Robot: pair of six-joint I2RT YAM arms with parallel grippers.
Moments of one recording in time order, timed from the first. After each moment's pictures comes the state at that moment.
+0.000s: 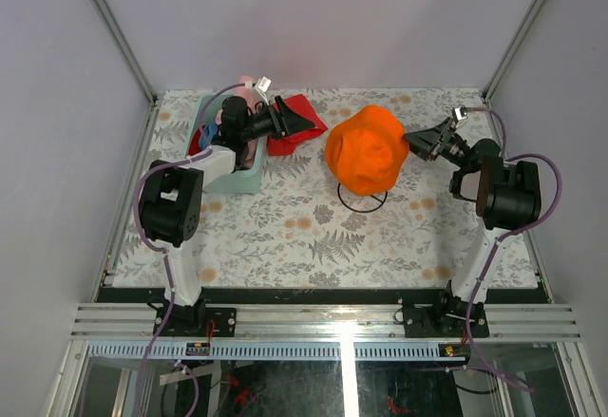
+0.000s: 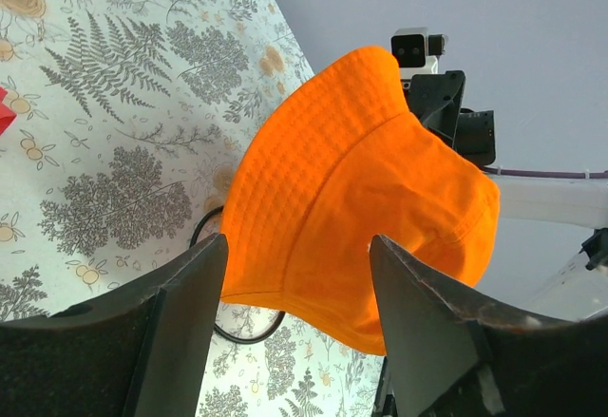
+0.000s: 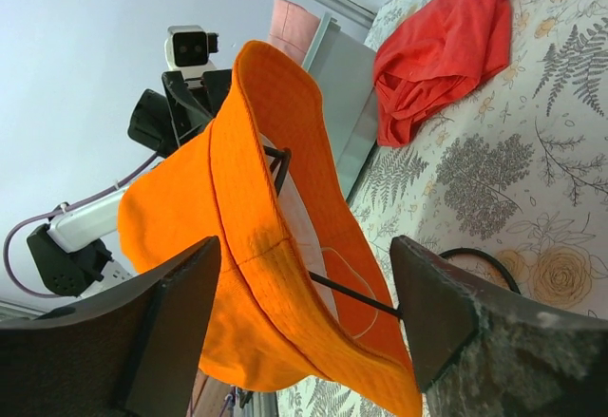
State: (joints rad) left arm -0.23 1.94 1.25 0.64 0.81 -0.88; right arm -0.23 2.07 0.92 1.46 -1.17 1.38
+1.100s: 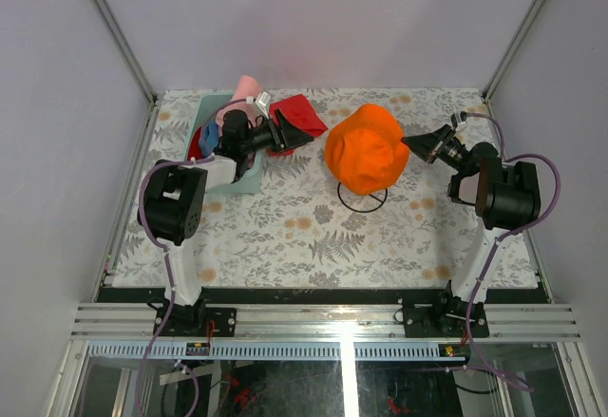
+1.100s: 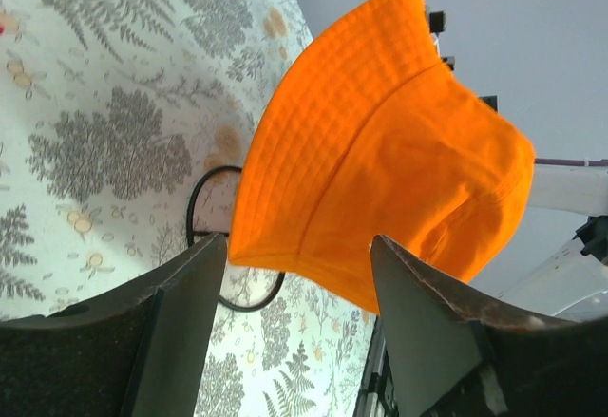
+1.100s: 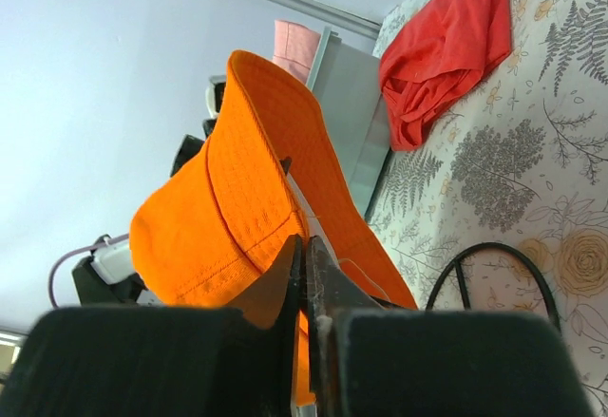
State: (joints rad) left arm -0.23 1.96 1.15 0.73 0.83 -0.94; right arm -0.22 2.07 0.87 1.46 -1.12 1.45
